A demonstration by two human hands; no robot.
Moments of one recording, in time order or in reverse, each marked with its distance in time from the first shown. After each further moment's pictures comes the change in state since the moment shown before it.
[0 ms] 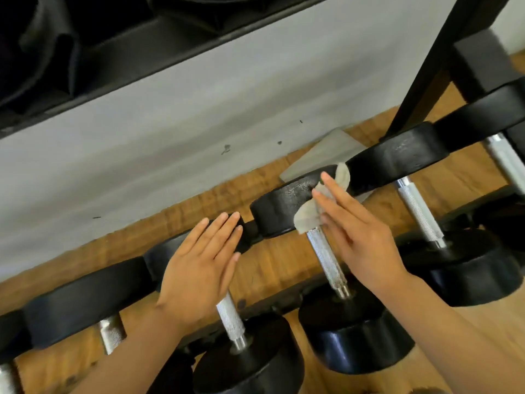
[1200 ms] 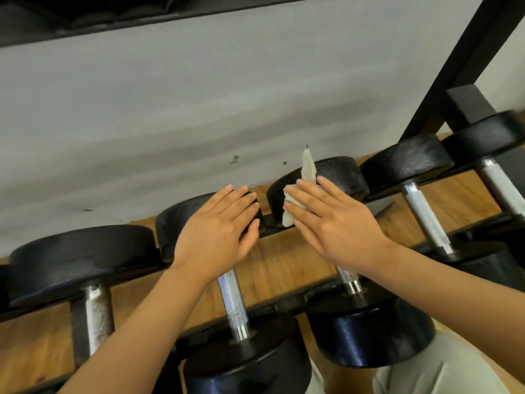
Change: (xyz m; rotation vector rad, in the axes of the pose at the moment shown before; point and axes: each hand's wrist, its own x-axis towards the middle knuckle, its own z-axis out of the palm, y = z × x) left_hand 0.001 0.002 0.018 -0.069 0.326 -0.071; right_hand 0.009 -0.022 0.037 -0.744 -0.245 -0.519
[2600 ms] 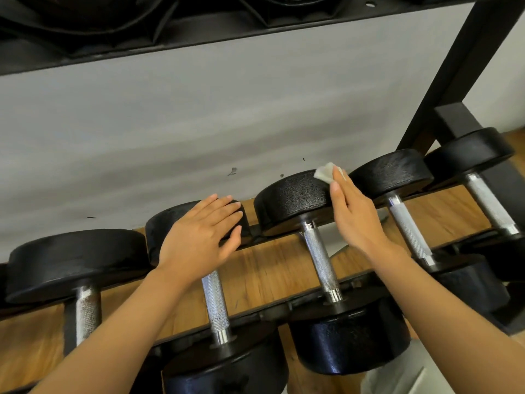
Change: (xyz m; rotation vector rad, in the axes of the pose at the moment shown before) left_hand -0.003 -0.001 0.006 -0.047 0.071 -0.007; right_hand -0.014 0.050 0.011 0.907 0.046 0.814
